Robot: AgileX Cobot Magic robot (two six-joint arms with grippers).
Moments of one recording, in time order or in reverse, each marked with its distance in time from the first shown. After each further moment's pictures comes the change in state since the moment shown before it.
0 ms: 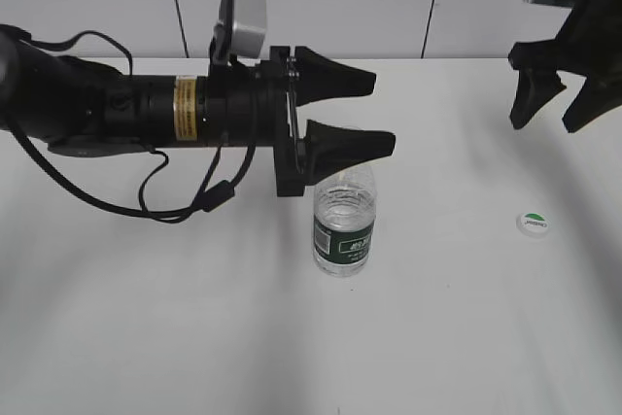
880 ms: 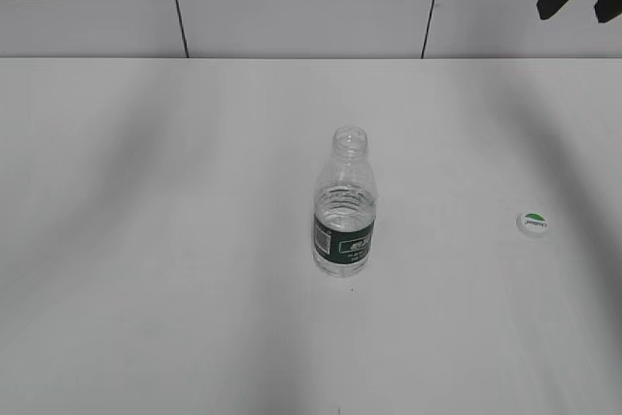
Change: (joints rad) left arm -0.001 -0.599 -0.023 -0.377 1.346 -0.256; right arm -0.001 -0.099 -0.237 -0.034 0.053 0.018
